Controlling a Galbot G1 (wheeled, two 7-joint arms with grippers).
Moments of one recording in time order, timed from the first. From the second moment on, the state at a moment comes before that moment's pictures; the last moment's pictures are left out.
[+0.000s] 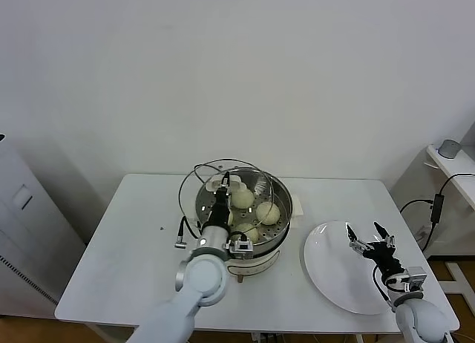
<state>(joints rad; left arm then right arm) 0.86 -1.35 0.14 -1.81 1.45 0.57 0.24 -1.25 1.17 0.75 1.48 0.41 0.09 -0.29</state>
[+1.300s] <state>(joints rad) 0.87 -1.43 0.19 -1.72 1.46 0.56 0.19 -1.26 1.18 0.76 1.48 0.41 0.09 -0.30</state>
